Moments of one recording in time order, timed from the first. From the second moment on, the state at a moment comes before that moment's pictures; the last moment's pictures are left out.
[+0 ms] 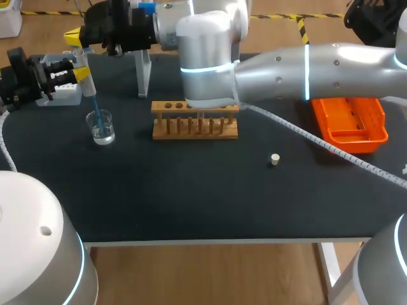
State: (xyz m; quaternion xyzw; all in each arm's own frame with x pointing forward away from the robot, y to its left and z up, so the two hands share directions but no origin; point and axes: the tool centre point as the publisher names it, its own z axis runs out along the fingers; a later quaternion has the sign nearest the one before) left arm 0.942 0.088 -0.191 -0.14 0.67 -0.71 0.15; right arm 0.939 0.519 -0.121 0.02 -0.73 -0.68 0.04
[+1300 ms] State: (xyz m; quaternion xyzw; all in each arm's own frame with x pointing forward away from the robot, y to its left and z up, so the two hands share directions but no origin) left arm 0.941 0.087 -0.195 -0.14 0.67 -0.71 0.15; right arm 0.937 0.516 -0.143 0.01 -0.74 -0.67 0.05
